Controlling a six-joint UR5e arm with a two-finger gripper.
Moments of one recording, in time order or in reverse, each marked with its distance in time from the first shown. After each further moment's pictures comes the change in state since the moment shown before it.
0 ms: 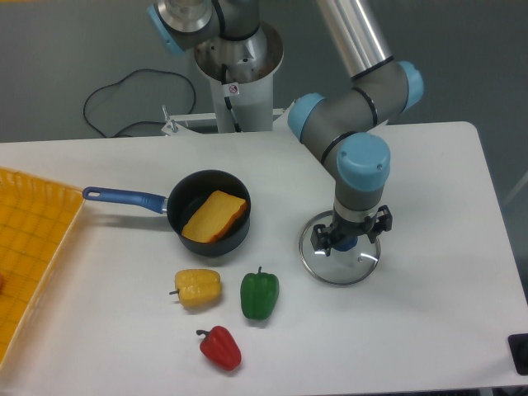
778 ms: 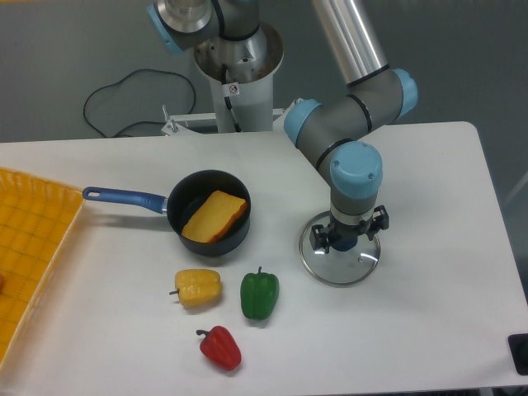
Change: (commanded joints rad) arm -0.002 -0.003 -0.029 -0.003 0.060 -0.006
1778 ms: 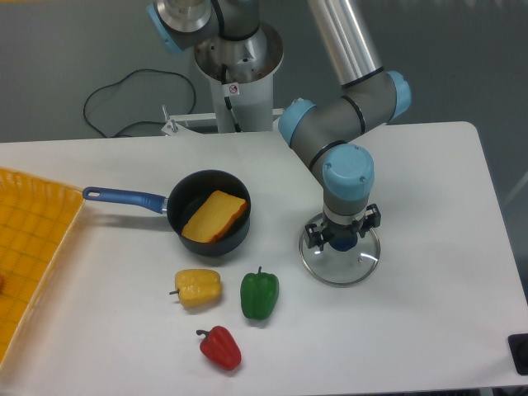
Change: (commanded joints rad) arm -0.009 0.006 -0.020 -0.003 0.003 -0.022
